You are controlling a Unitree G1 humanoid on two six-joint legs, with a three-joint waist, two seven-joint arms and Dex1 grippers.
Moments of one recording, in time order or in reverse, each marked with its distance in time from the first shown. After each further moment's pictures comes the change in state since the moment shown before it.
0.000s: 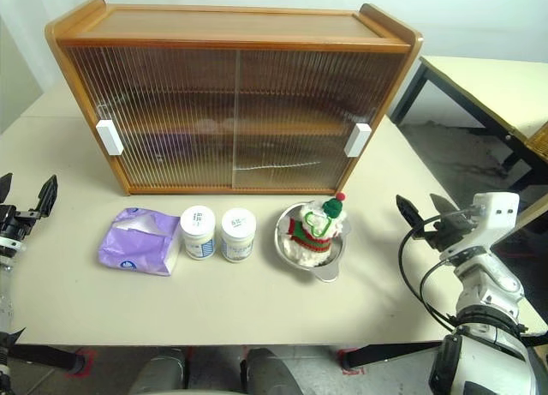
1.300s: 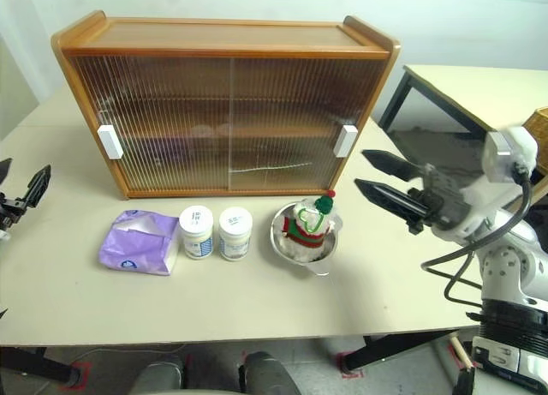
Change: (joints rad) left arm -0.102 0.100 -0.005 0.118 -0.062 0.030 -0.219; right arm 0.124 -0.038 0.081 -1.022 0.454 0.786 0.413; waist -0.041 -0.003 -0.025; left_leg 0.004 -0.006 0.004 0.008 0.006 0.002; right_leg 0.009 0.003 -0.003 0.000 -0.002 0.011
